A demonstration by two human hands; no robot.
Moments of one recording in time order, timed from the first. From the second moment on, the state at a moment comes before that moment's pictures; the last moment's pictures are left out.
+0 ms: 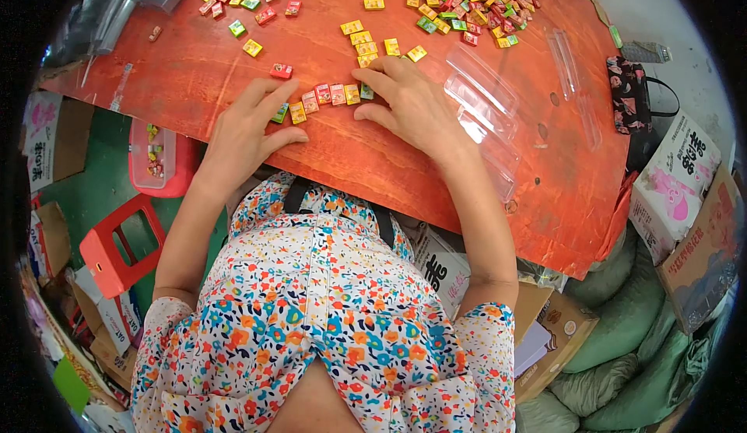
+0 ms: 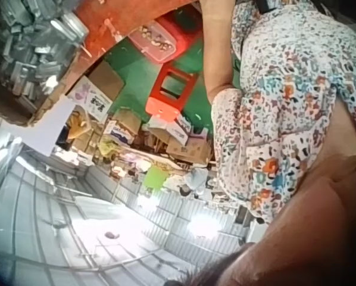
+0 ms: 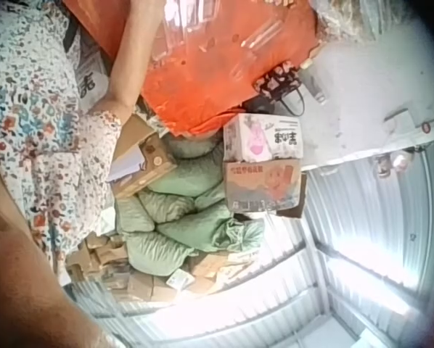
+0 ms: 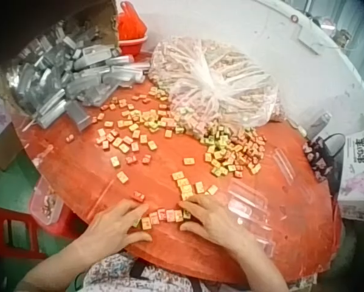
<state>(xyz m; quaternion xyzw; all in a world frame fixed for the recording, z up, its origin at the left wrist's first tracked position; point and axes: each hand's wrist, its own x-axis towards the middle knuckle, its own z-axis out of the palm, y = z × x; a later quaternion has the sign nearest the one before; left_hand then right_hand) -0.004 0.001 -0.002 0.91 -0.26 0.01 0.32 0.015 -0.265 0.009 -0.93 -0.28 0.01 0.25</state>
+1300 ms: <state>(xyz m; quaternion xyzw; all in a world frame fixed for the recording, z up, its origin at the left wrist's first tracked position) 0.110 -0.207 -0.013 0.83 -0.49 0.06 0.26 -0.002 -0.393 0.007 -0.99 0.00 -0.10 0.14</state>
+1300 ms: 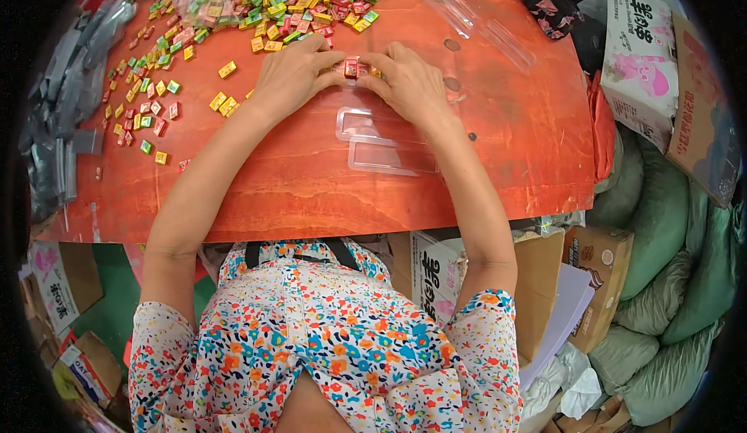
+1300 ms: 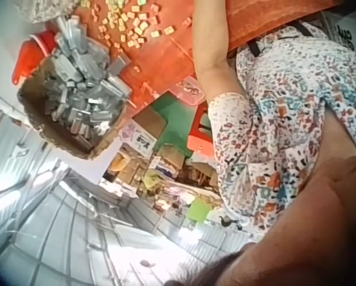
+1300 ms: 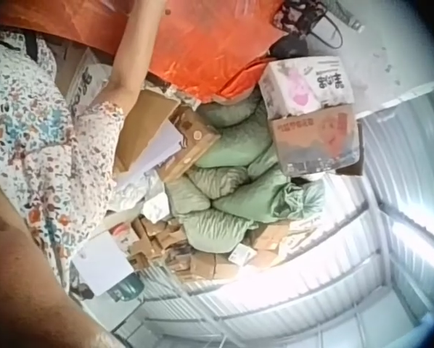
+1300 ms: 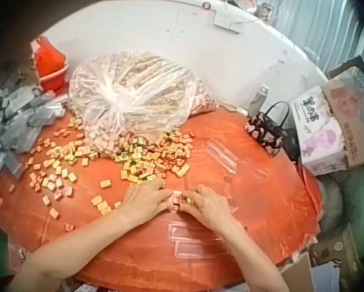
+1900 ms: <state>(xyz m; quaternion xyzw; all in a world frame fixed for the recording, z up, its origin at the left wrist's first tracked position) 0.095 -0.175 -0.031 0.80 -0.57 0.11 0.13 -0.015 -0.393 -0.019 -0.99 -0.09 -0.07 0.05</state>
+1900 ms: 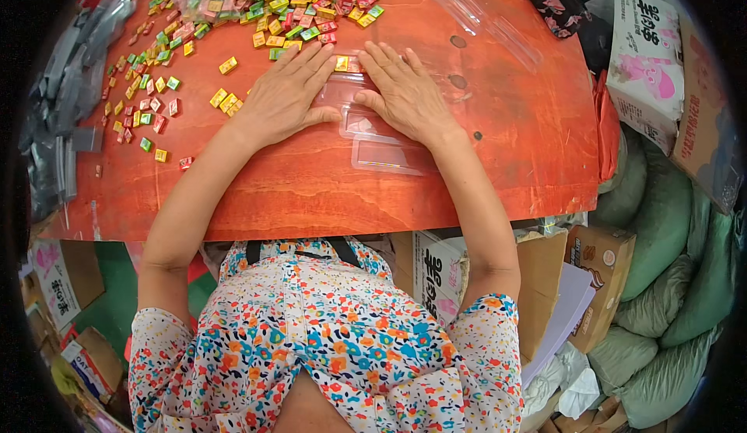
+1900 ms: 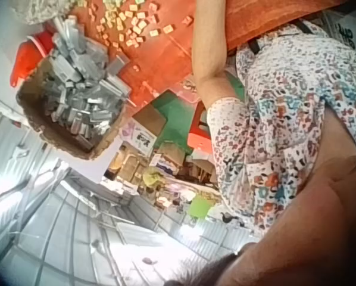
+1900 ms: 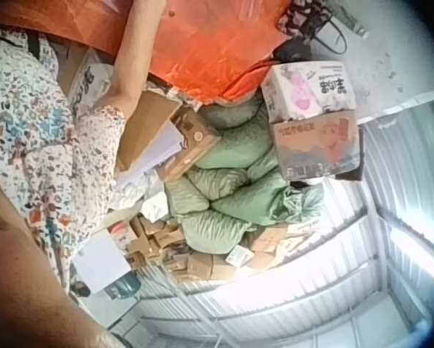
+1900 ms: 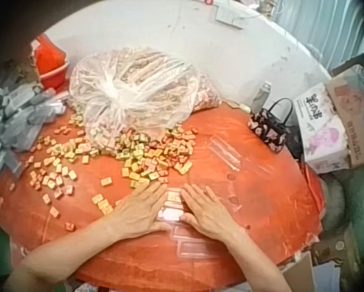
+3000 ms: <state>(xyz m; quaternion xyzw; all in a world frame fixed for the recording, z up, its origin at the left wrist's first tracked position) 0.099 0.007 -0.042 0.96 -0.21 0.16 0.05 0.078 -0.271 -0.007 -0.99 -0.11 -0.03 -0.03</state>
